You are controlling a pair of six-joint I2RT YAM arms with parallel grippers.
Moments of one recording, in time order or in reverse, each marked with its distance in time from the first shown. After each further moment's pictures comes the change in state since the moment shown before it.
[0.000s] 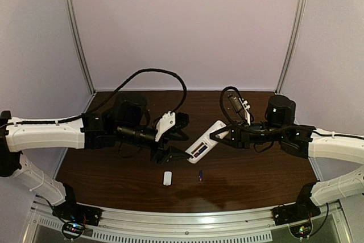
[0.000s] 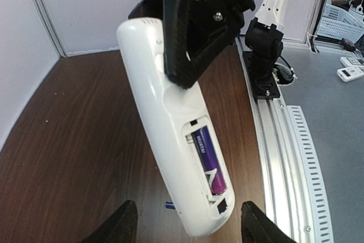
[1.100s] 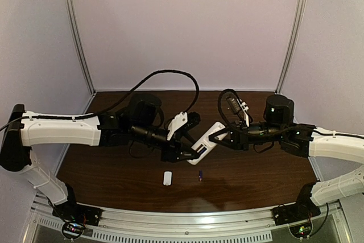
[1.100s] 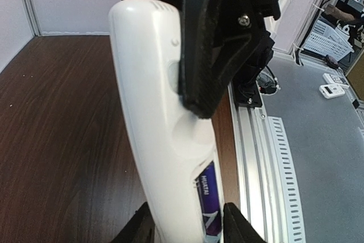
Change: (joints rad) left arm 0.000 0.151 0.074 0.024 0.106 -0.149; right arm 0.026 0.000 0.028 -0.073 0.029 -0.082
